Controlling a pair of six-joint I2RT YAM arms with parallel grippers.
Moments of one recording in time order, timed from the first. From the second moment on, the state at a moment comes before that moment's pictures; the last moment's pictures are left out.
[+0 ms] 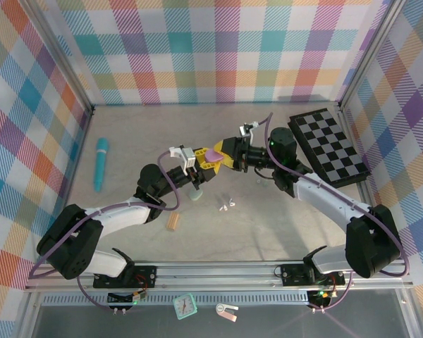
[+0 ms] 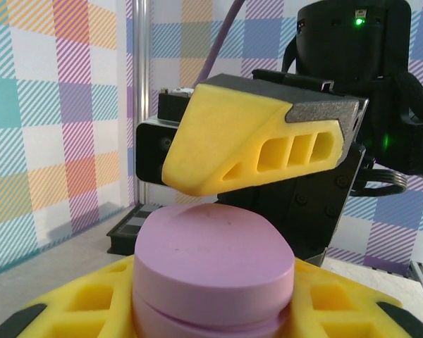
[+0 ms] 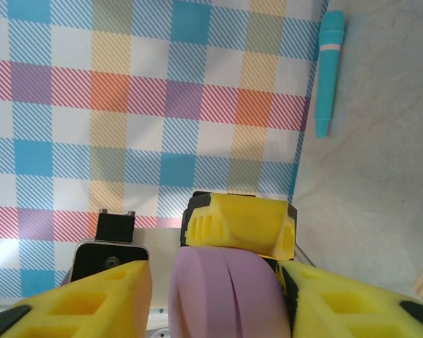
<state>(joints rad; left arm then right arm) -0.61 1.38 0.57 1.07 0.50 -0.16 0.52 1.36 0.90 0.39 -0.83 1.35</state>
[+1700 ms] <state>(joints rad) -0.61 1.38 0.58 0.99 0.52 -0.15 0.49 1.37 0.90 0.39 -0.80 1.42</state>
